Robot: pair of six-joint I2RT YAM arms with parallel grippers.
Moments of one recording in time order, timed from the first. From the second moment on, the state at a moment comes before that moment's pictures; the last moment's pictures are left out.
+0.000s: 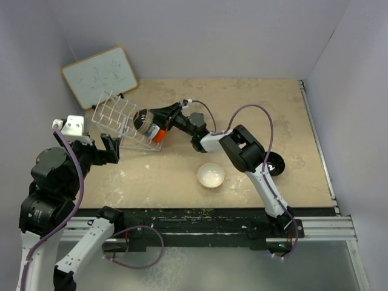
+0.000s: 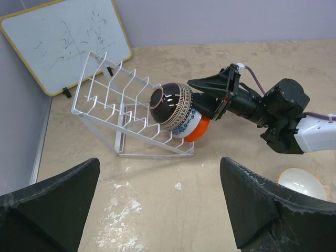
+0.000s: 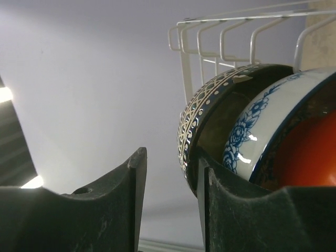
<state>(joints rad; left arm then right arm) -0.31 0.58 1.25 -0.85 -0.18 -0.09 0.71 2.46 1.53 1.18 -0.33 1.87</state>
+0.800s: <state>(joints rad) -0.31 0.57 1.25 -0.85 -0.18 -0.09 0.70 2.28 1.50 0.75 -0.36 1.61</state>
